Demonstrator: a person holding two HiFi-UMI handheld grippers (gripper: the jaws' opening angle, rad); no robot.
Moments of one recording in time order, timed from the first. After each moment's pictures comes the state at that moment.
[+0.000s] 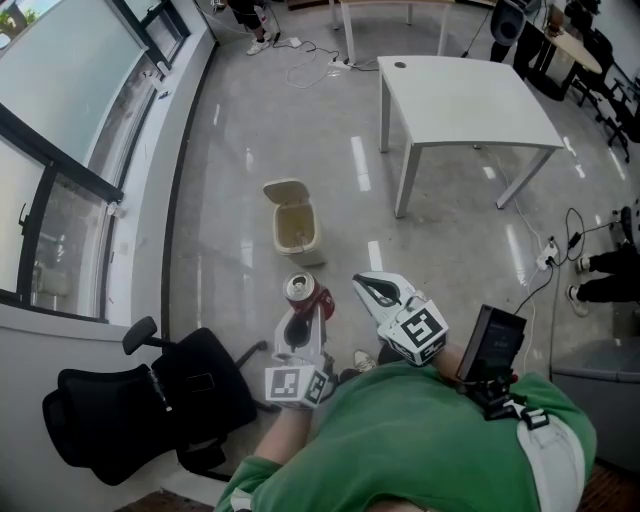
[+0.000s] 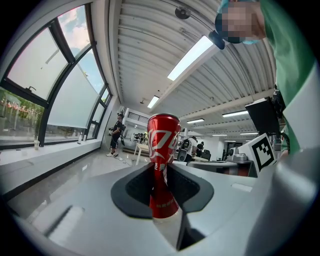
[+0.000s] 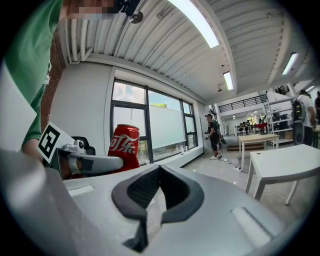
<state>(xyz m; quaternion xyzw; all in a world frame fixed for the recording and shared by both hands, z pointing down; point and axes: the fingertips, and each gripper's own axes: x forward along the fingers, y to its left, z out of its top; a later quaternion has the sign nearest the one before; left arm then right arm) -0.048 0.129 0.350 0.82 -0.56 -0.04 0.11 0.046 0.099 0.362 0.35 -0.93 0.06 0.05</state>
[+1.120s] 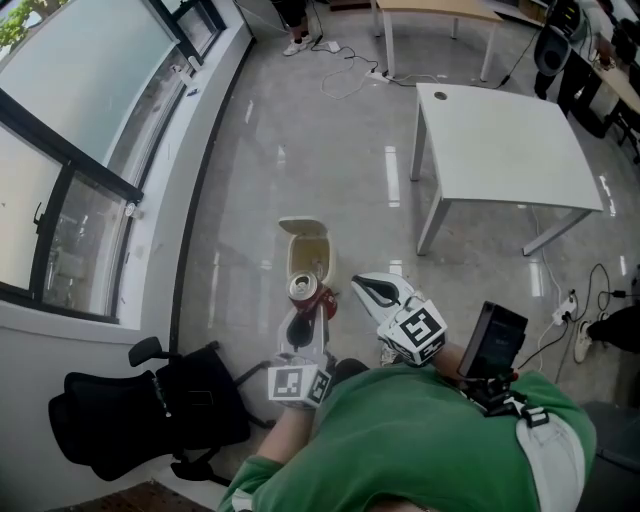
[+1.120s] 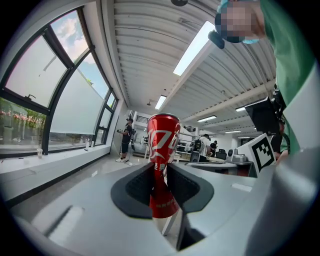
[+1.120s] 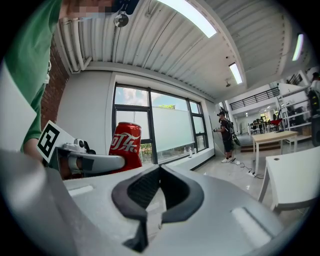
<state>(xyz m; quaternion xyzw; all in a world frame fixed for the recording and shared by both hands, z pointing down) -0.019 -0.042 0.340 0.78 -0.62 -0.03 0.09 0.062 -0.083 0.357 0.27 -0.96 0.07 0.04</state>
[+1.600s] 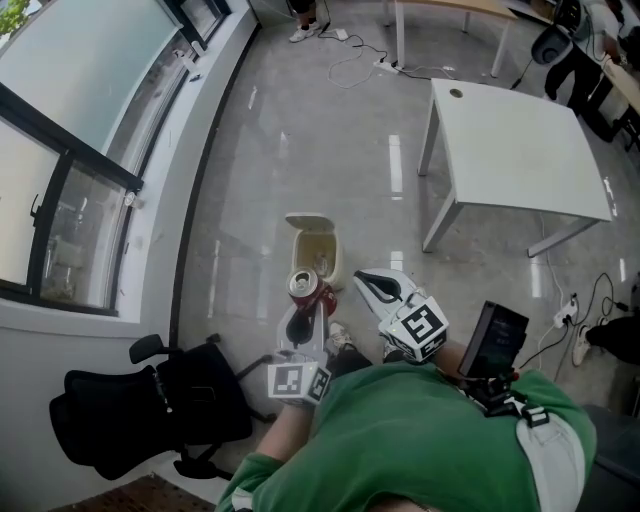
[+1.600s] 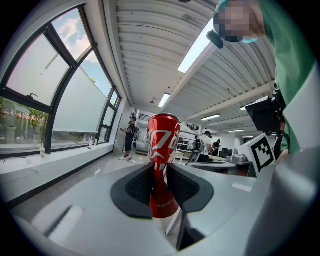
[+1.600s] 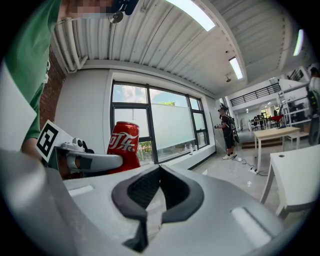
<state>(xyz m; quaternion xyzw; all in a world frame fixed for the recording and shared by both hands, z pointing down) -0.056 -0.073 0.349 0.77 -0.63 -0.02 0.10 0.028 -0.118 0.368 0.27 -0.96 0.08 0.05</state>
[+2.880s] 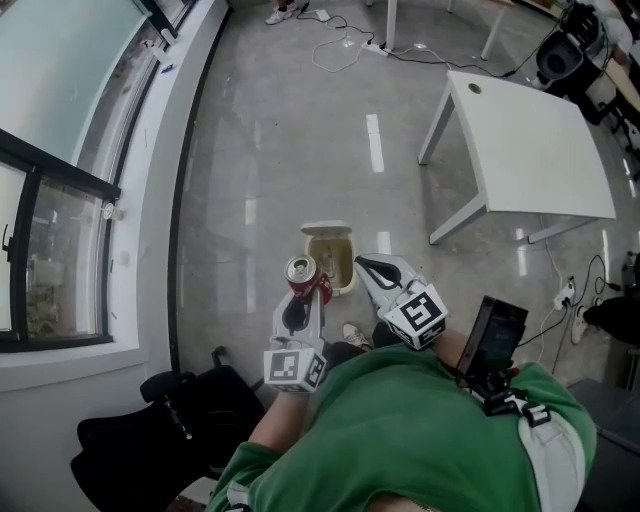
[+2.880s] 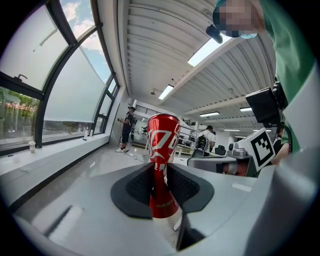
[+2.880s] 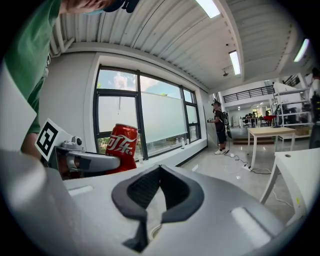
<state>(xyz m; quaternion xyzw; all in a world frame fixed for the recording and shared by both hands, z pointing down) -0.191 -0.190 0.393 0.80 -0.58 0.00 0.15 -0.096 -0.230 0.402 0.32 -0.94 0.09 0.10</state>
